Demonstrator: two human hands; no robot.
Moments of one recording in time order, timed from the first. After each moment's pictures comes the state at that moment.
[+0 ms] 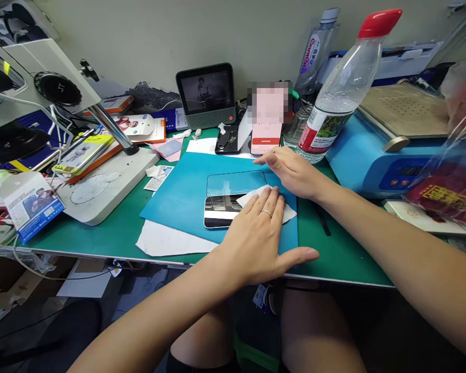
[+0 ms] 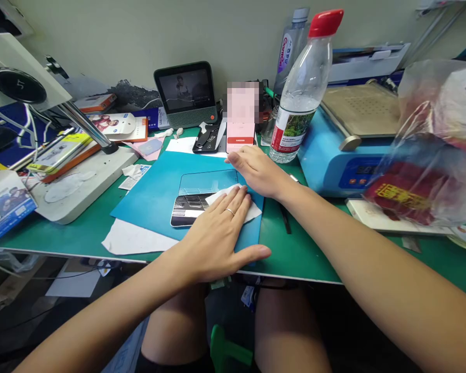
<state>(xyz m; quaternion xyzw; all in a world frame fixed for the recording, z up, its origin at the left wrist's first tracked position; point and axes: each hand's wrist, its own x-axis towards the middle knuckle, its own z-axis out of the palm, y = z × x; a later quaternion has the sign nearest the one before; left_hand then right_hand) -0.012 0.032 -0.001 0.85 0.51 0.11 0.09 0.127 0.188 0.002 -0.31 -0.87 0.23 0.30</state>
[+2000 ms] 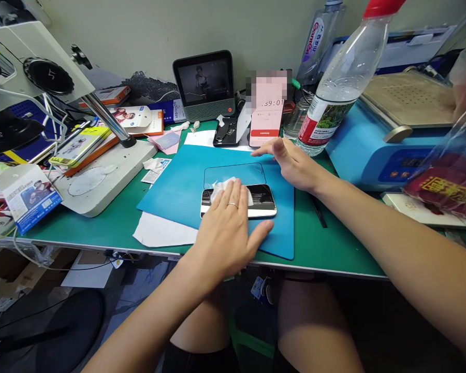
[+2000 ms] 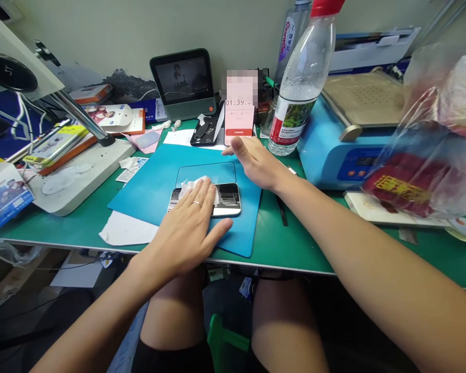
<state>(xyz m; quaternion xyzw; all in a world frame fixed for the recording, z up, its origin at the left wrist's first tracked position) -0.036 0.014 -0.004 0.78 0.62 0.06 -0.01 0.125 0.182 0.006 -0.33 -0.85 0.26 0.31</state>
